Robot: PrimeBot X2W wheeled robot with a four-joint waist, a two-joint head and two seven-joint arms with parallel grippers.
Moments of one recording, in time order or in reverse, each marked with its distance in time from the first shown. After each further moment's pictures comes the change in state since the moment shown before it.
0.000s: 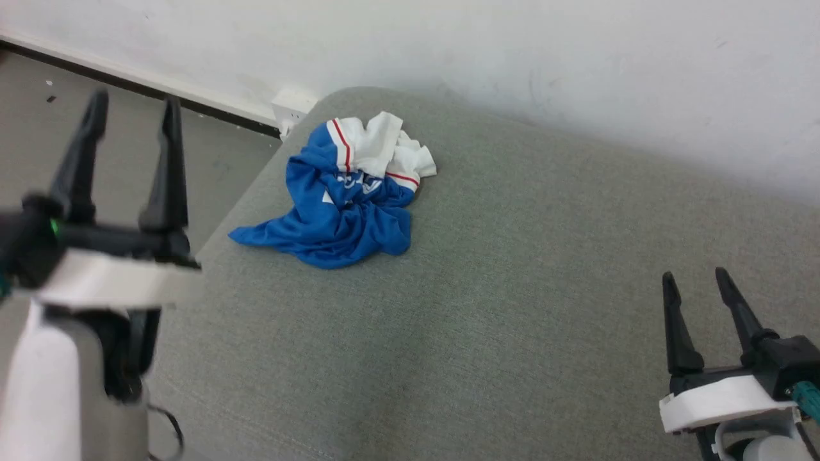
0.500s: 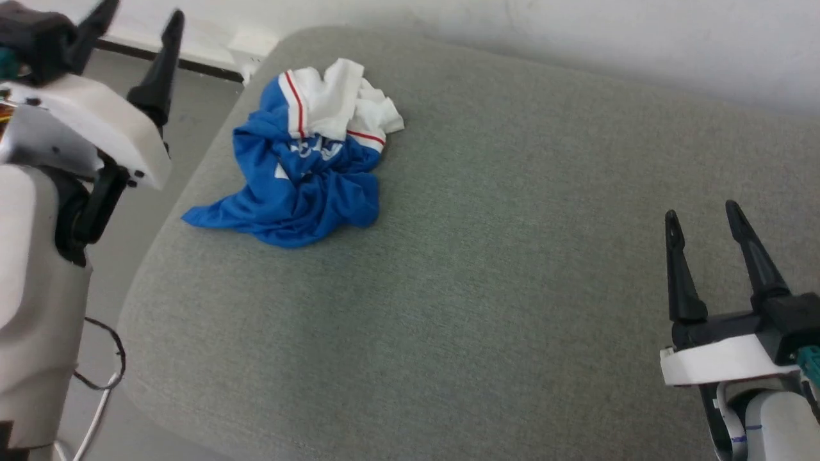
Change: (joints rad) left arm -0.472 0.276 -0.259 0.453 -0.148 -0.019 0.234; right arm -0.095 0.000 0.014 -0.106 -0.098 0.000 0.000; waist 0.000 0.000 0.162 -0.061
